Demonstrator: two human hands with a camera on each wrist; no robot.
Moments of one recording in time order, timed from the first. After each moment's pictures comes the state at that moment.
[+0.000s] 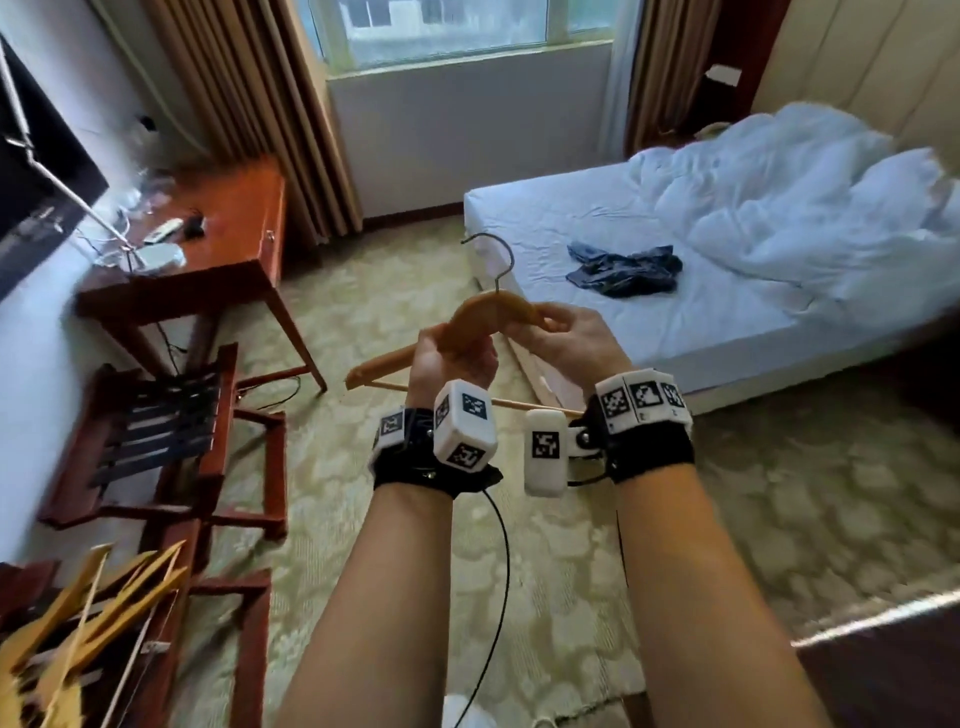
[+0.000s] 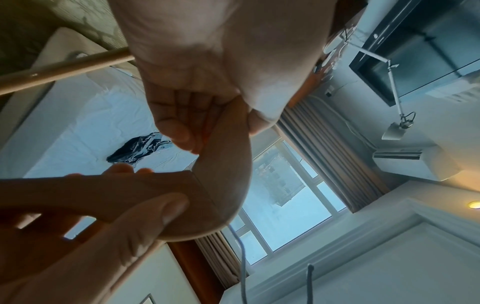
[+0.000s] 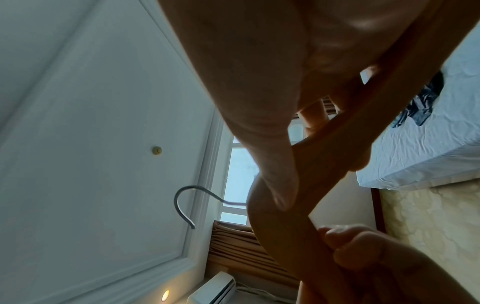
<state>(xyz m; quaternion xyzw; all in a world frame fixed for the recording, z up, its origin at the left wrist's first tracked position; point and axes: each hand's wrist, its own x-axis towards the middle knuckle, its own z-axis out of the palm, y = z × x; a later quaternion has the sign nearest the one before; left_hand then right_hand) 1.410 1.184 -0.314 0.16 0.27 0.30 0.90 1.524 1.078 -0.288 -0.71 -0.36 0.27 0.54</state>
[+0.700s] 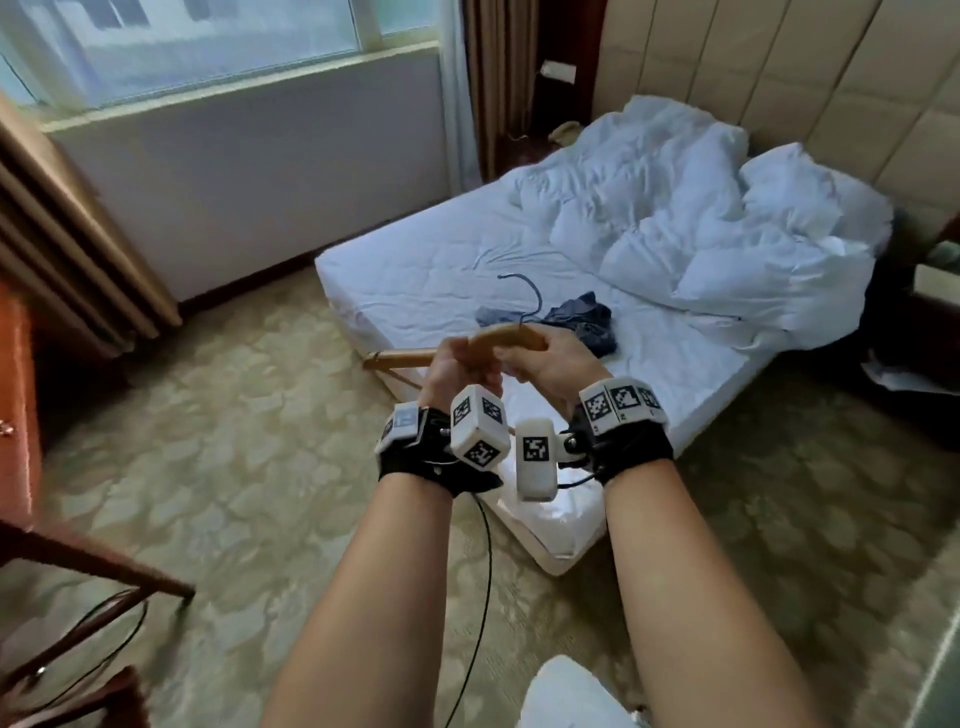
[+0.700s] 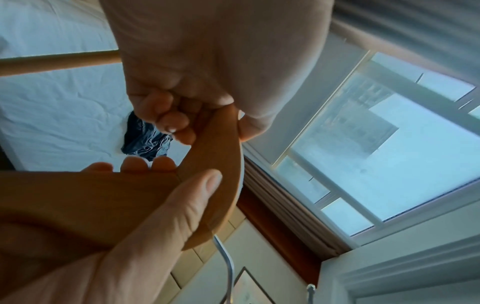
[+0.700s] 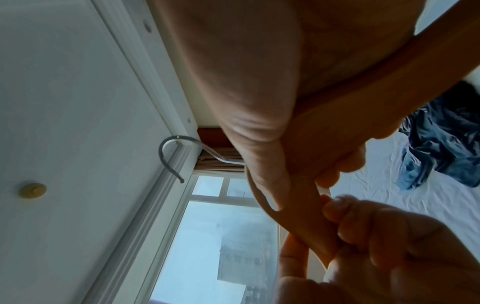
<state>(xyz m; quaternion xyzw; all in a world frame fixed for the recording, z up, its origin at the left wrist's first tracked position) 1.853 1.570 -0.359 0.36 0.29 0.05 0.89 1.911 1.443 -0.336 -0.74 -0.22 0.23 0.60</state>
